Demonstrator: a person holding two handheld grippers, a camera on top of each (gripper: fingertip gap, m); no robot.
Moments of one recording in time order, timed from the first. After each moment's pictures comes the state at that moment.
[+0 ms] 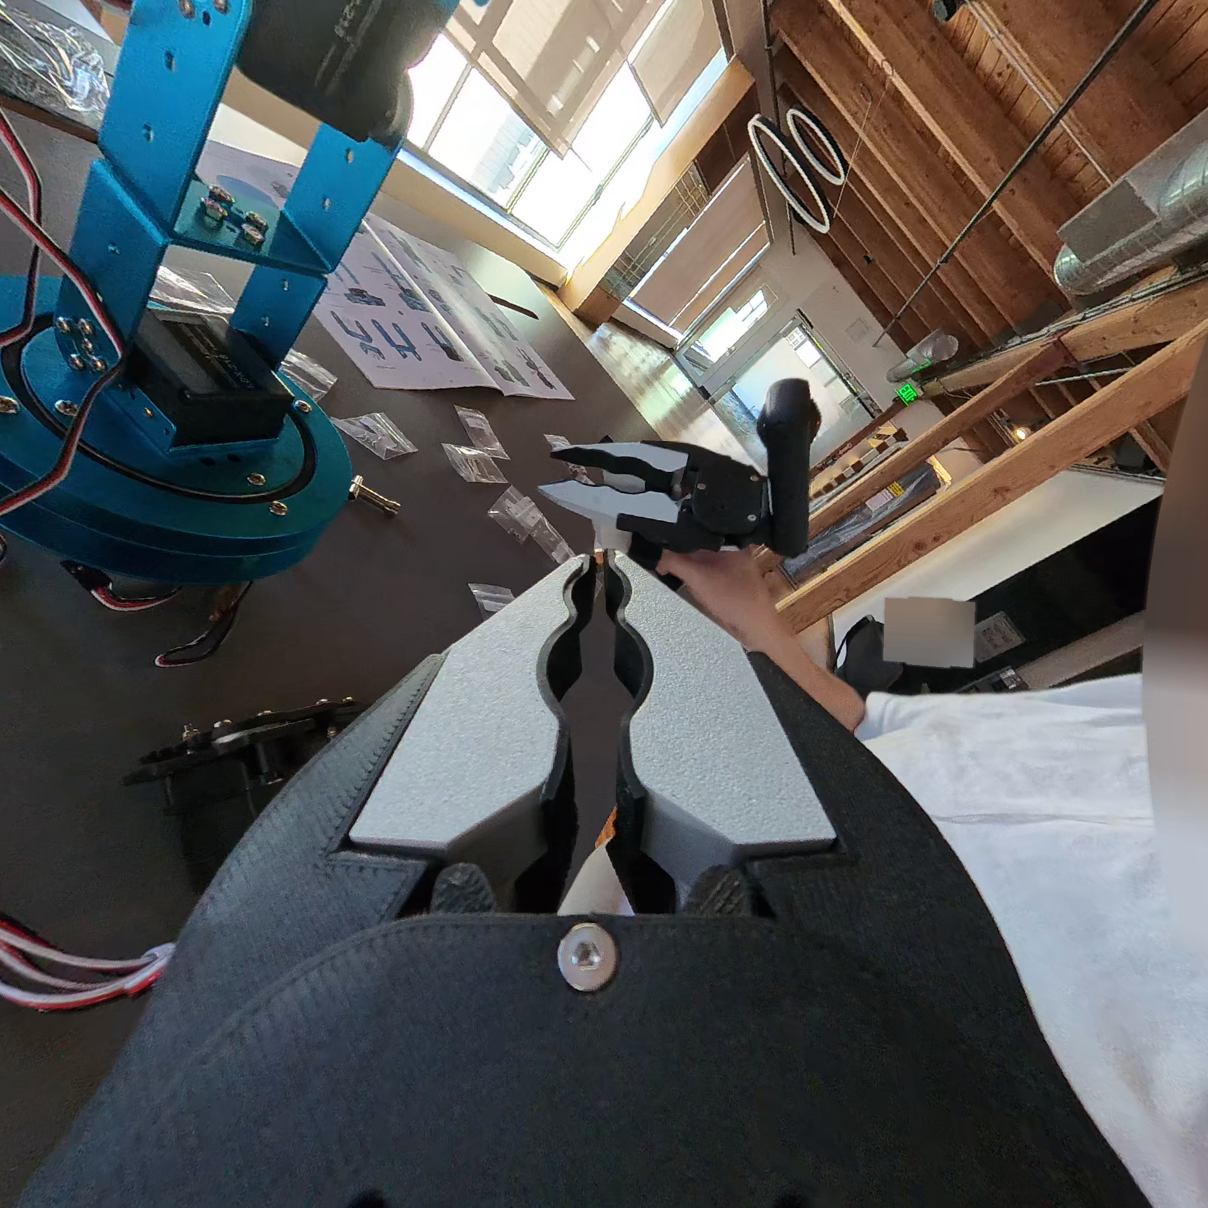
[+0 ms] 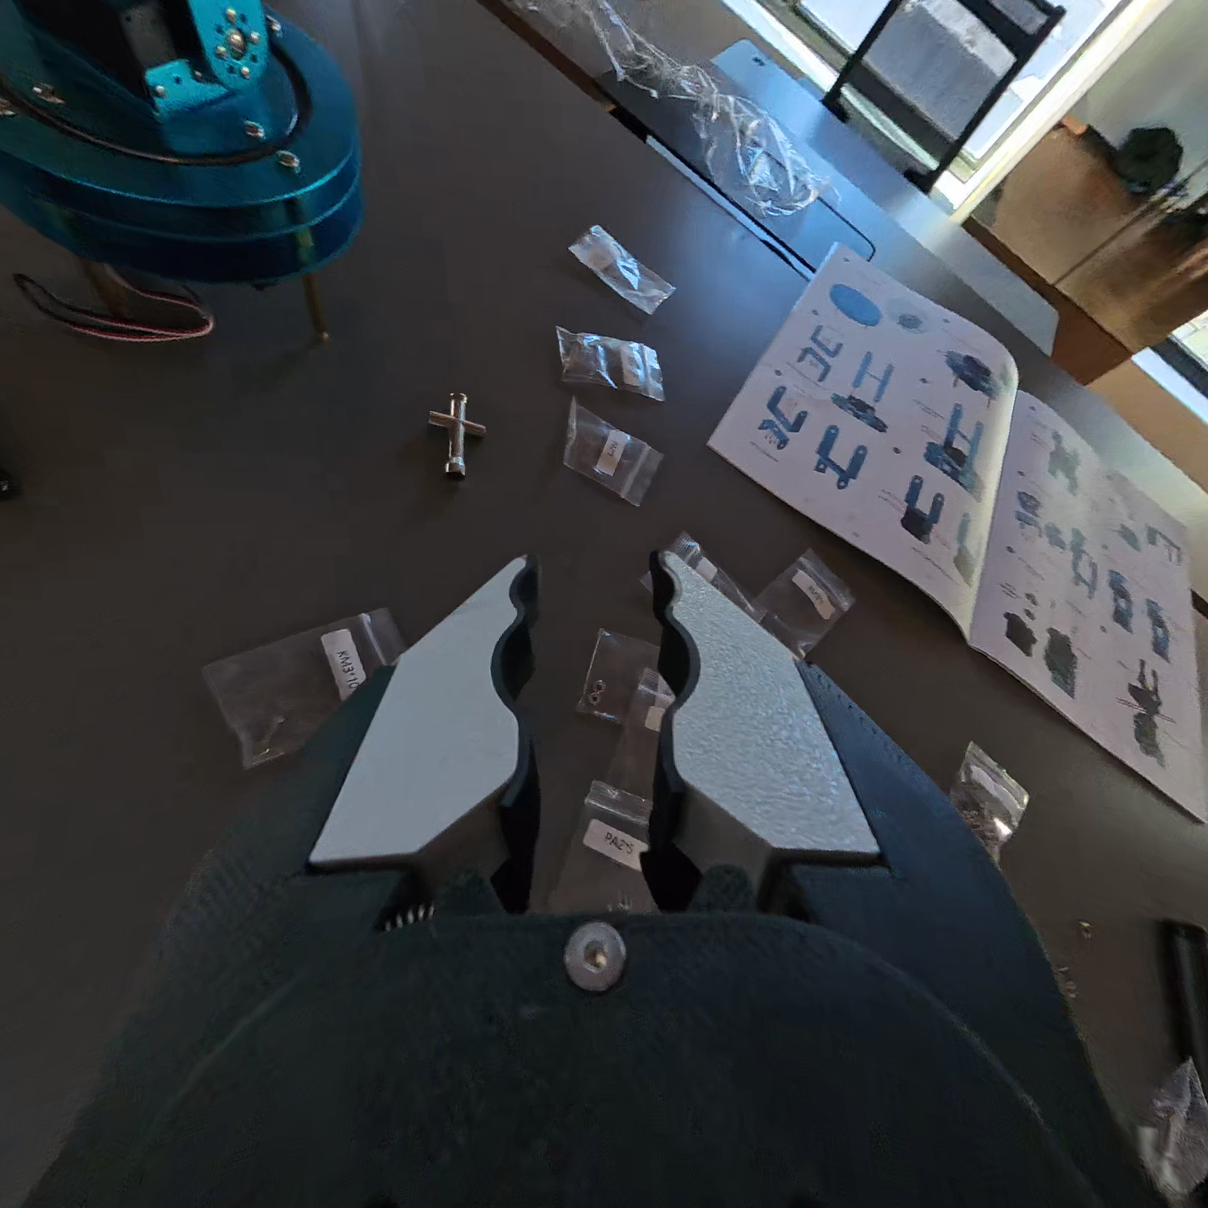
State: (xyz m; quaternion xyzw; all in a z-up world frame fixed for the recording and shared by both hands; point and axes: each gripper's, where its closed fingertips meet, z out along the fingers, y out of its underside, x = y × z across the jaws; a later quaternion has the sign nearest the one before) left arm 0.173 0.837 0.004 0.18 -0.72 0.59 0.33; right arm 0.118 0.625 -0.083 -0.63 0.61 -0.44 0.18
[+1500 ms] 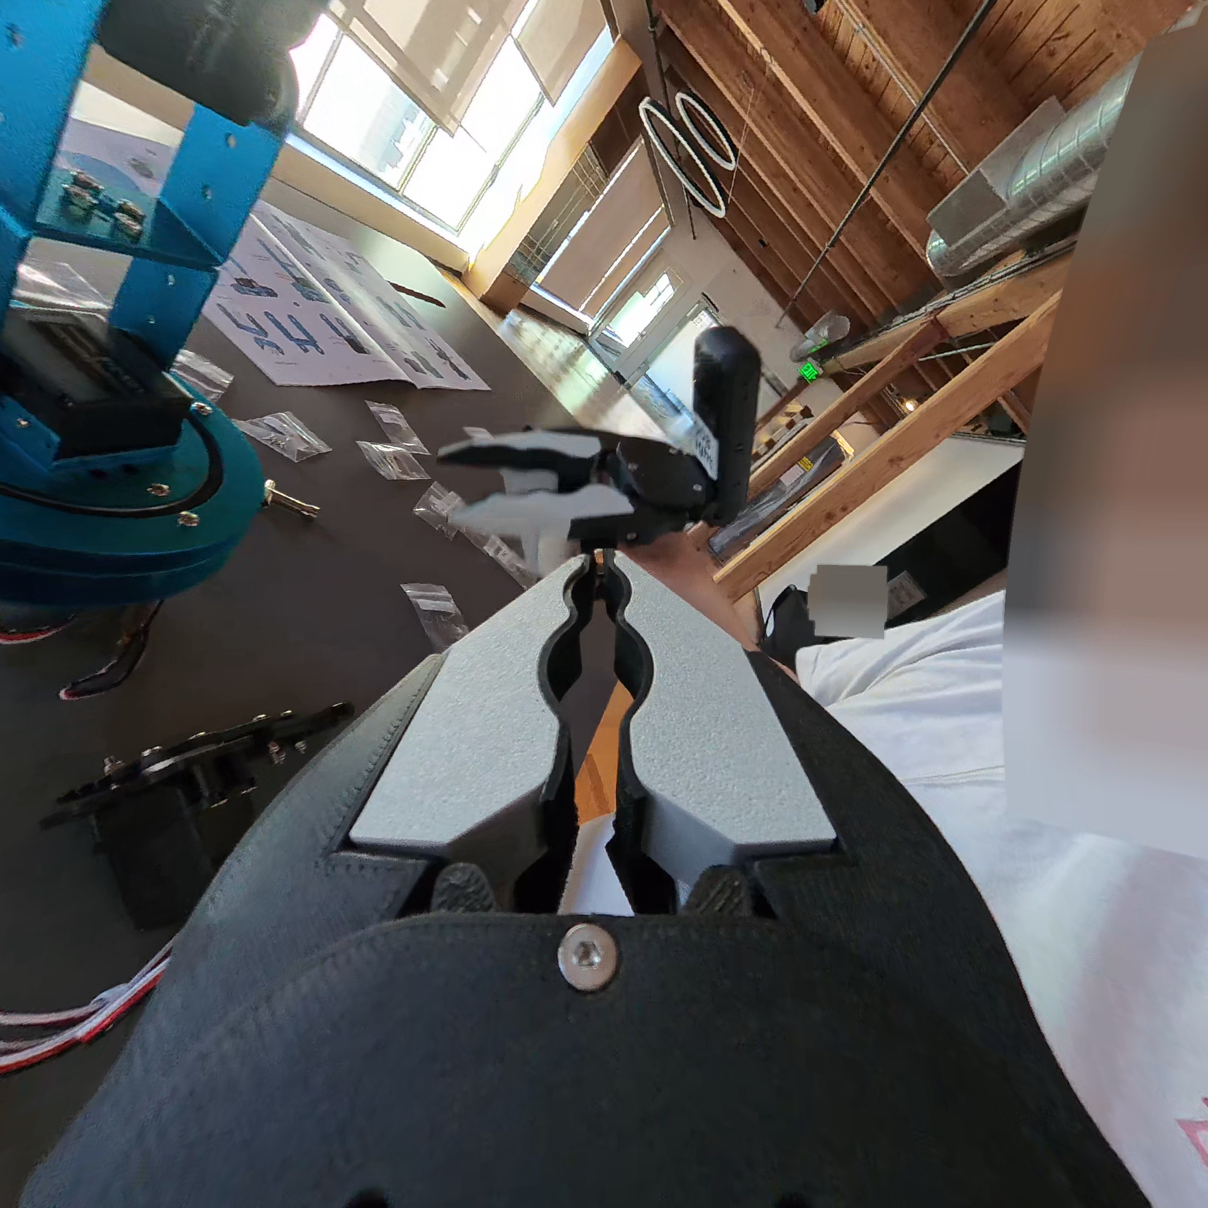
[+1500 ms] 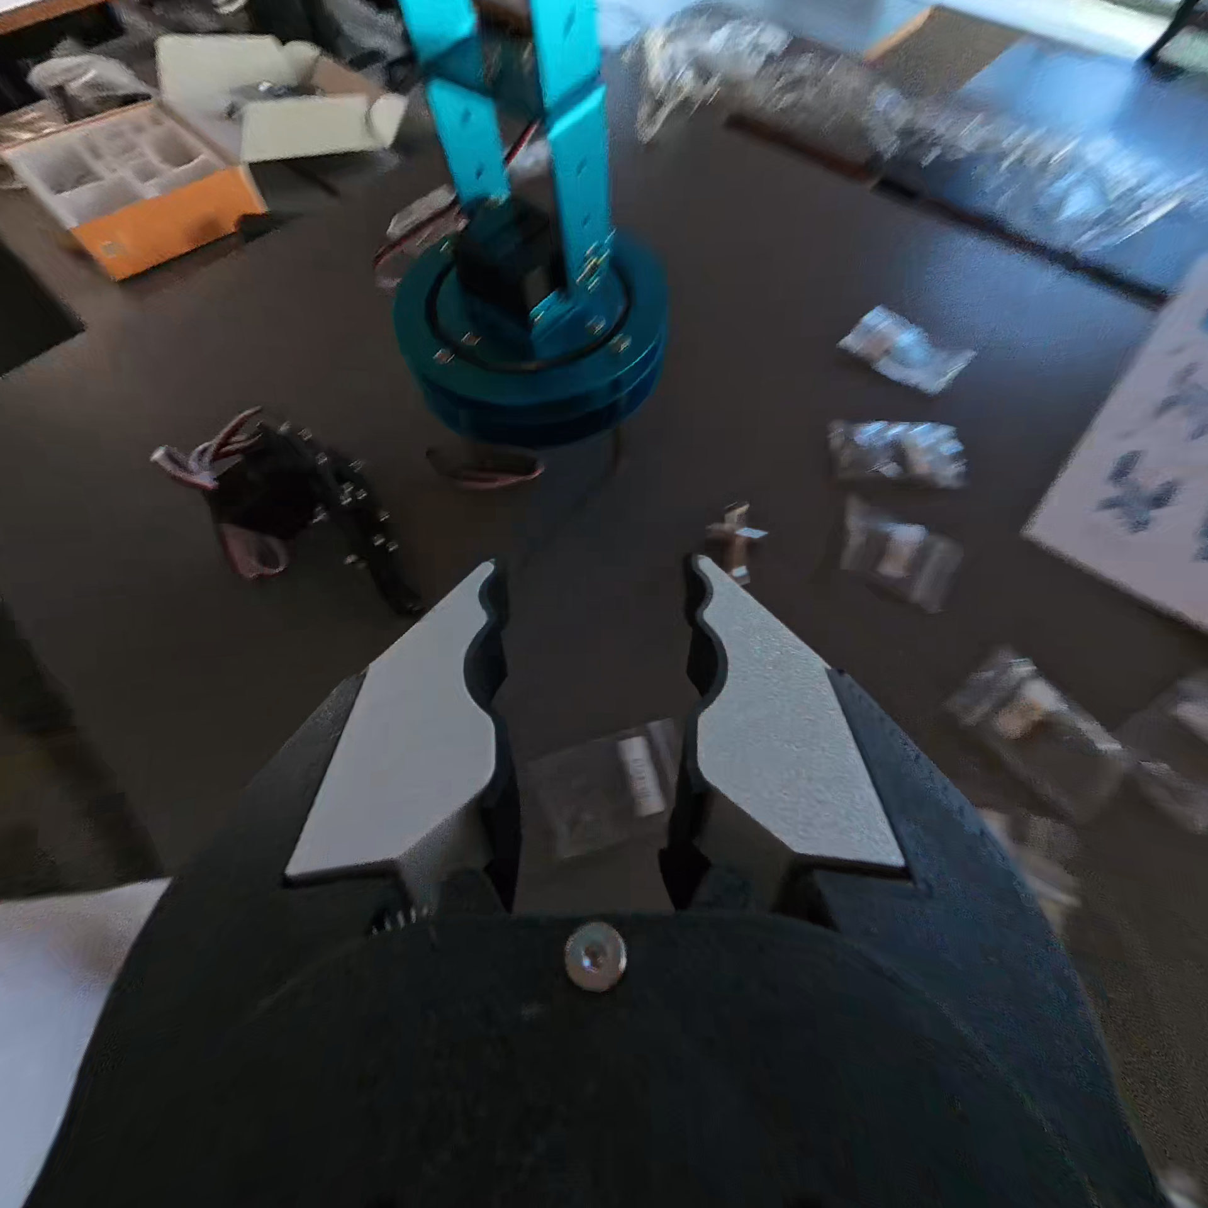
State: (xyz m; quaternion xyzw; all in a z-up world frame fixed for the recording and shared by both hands) left arm 0.163 0.848 0.016 0.13 -0.70 0.59 0.38; right arm 0.162 0.720 -0.079 -0.63 0.61 -0.32 0.35
